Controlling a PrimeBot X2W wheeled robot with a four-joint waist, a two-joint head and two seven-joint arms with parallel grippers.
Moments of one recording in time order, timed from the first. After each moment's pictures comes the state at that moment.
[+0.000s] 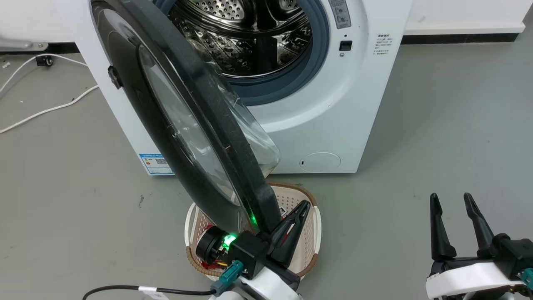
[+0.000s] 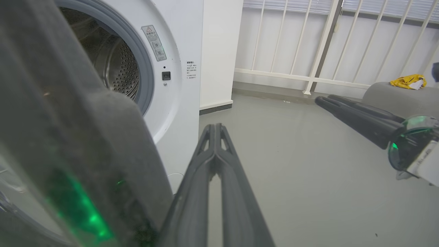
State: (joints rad) left arm -0.18 0.05 -0.55 0.19 -0.21 -0.07 -0.26; right arm 0.03 -0.05 -0.07 0.08 0.14 0.13 -0.26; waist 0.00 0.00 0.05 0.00
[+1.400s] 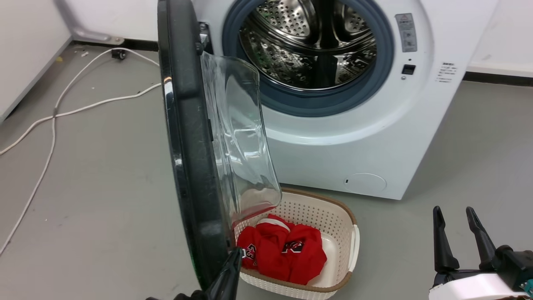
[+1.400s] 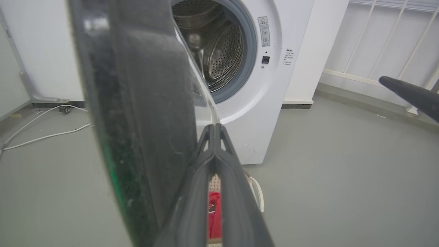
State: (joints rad) left arm 0.16 0.16 -0.44 -0.07 -0.21 0.08 -0.25; right arm 0.07 -0.05 -0.08 0.09 0.17 0.13 -0.26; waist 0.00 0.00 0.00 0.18
